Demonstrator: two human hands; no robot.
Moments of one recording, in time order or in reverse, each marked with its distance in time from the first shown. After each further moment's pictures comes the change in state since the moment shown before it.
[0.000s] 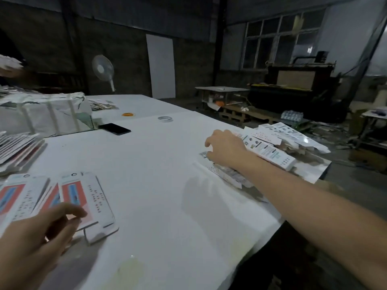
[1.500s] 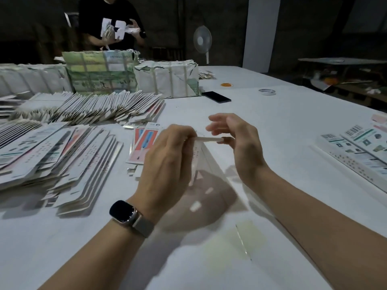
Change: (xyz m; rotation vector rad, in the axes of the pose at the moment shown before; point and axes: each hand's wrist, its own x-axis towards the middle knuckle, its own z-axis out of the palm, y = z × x) left_hand -0.026 0.178 -0.015 0.215 0.660 0.477; right_hand -0.063 -0.235 0.014 1.720 0.038 -0.360
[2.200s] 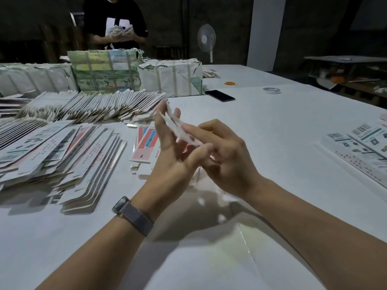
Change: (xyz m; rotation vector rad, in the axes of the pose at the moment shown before) left_hand 0.002 0.005 0.004 -0.835 -0.138 -0.557; right_hand -0.016 0.010 0.014 -0.587 -0.171 -0.697
